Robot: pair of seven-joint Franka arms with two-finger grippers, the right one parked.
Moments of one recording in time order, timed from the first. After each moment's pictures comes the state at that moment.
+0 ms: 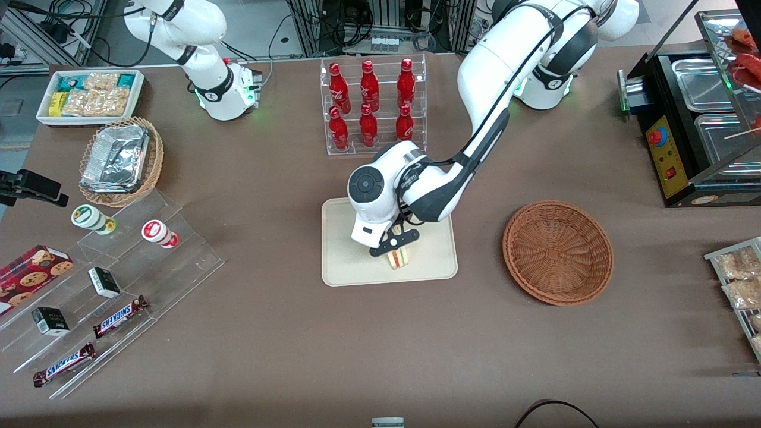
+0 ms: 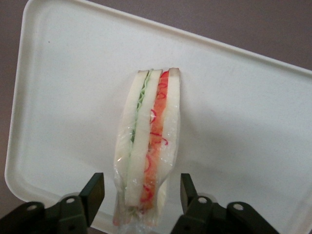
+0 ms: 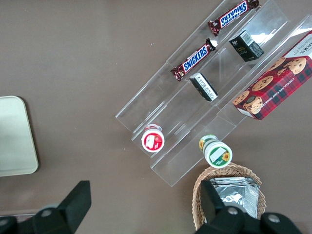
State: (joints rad) arm -0.64 0.86 -0.23 -1.22 0.17 1.93 -1.25
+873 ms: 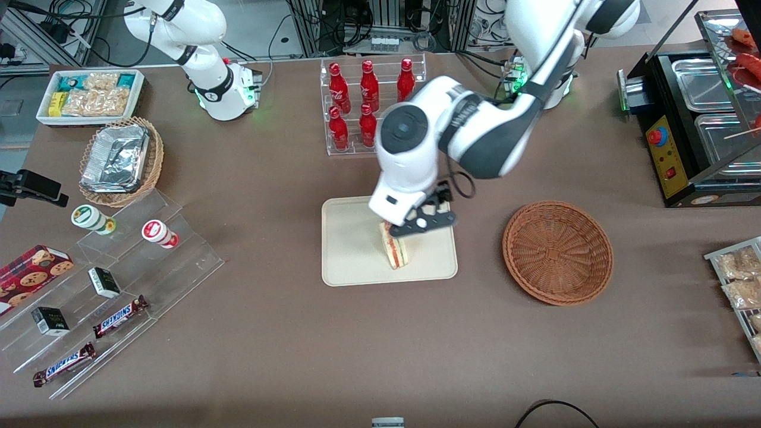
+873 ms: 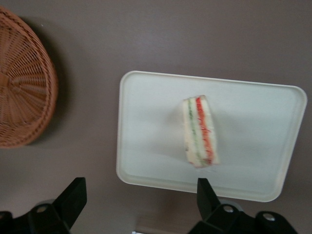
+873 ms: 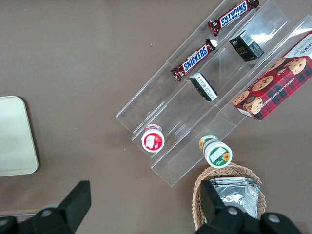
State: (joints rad) arm -0.49 0.57 -0.22 -1.19 0.11 1.62 -0.82
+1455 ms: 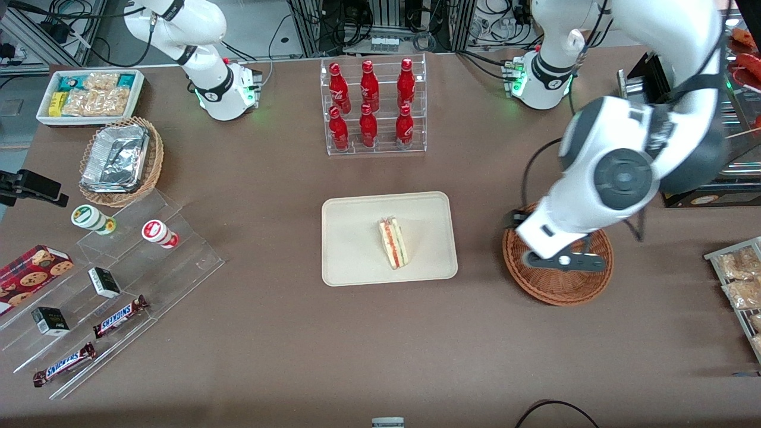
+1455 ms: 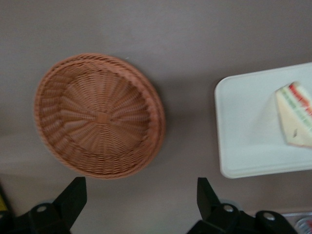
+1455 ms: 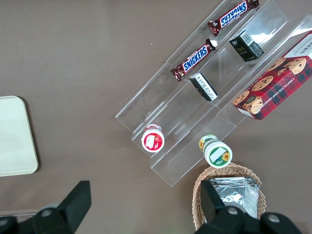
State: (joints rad) arm -0.11 0.34 -0.21 -1.44 0.08 1.59 -0.18
